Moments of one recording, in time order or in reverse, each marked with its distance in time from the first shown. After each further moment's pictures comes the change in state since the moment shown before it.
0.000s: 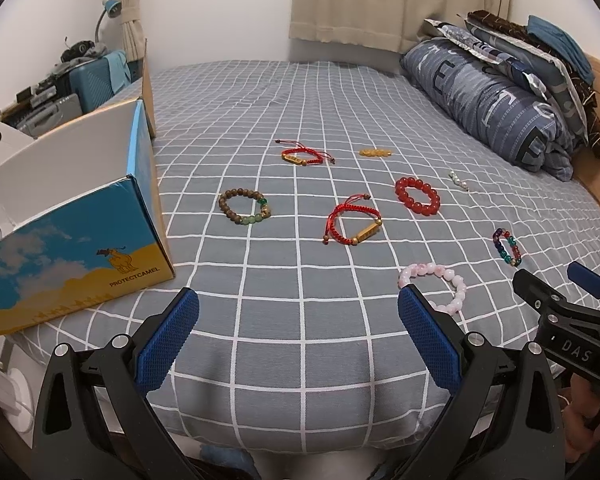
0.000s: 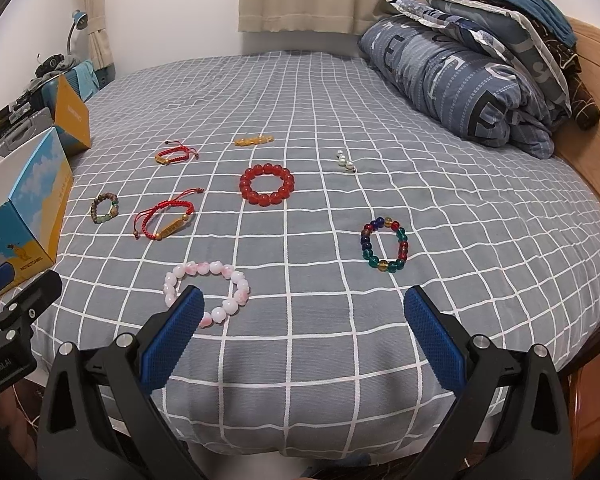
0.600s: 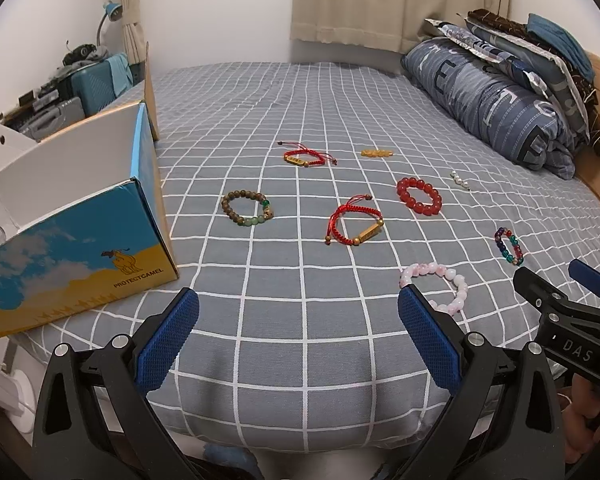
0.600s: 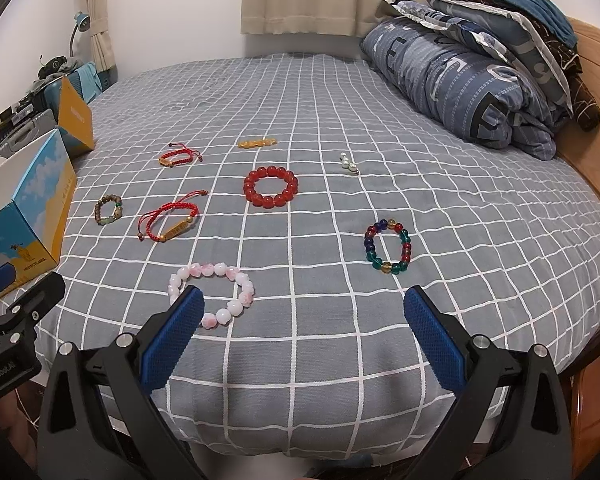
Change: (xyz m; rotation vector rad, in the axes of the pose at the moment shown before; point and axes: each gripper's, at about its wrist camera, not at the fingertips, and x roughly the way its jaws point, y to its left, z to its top) left arm -0.002 -0.001 -0.001 0.009 -0.007 0.015; right arm -0.002 0.004 0.000 0.002 -0.011 0.010
